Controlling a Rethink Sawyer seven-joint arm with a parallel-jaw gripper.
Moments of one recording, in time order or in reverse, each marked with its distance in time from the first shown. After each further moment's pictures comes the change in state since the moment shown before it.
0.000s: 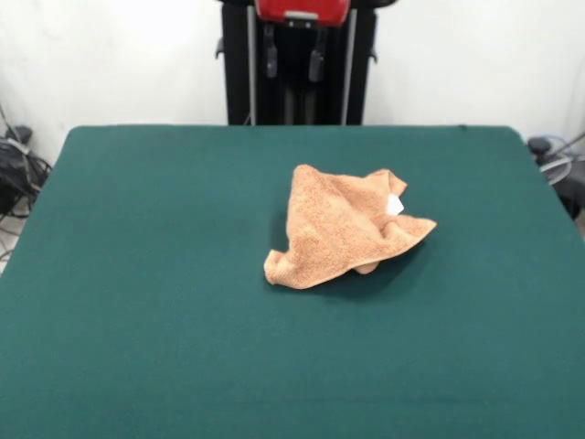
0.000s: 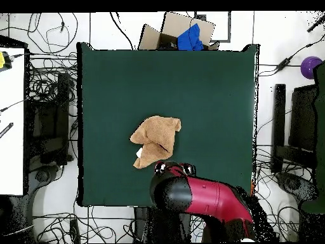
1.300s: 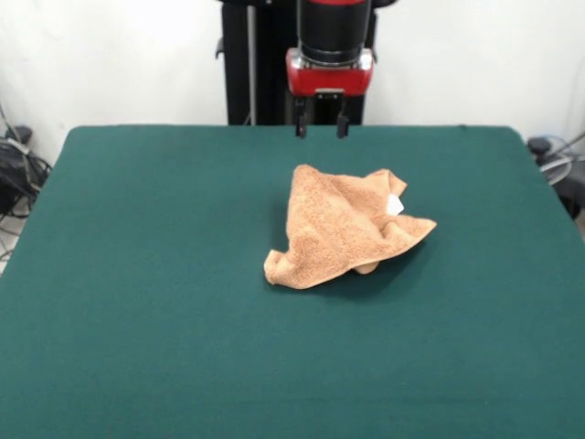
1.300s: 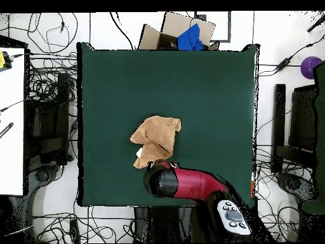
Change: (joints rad) arm 0.065 0.270 -0.020 -0.060 -0.004 -0.122 0.000
